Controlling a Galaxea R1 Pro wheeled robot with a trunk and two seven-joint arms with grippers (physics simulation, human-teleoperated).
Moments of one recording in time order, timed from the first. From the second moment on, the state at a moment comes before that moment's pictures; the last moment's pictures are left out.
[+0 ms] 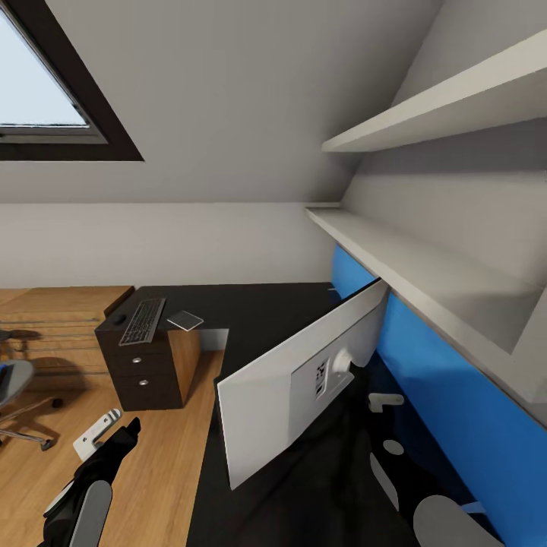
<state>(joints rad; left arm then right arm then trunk) -0.13 -0.09 0.31 -1.49 0.52 0.34 0.38 -0.61 0.00 -0.02 -0.45 0.05 -0.25 -0.15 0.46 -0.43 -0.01</state>
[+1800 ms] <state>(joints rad) -0.13 -0.09 0.31 -1.49 0.52 0.34 0.38 -0.61 -0.01 -0.03 -0.45 0.06 -0.24 -0.18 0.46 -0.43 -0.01</state>
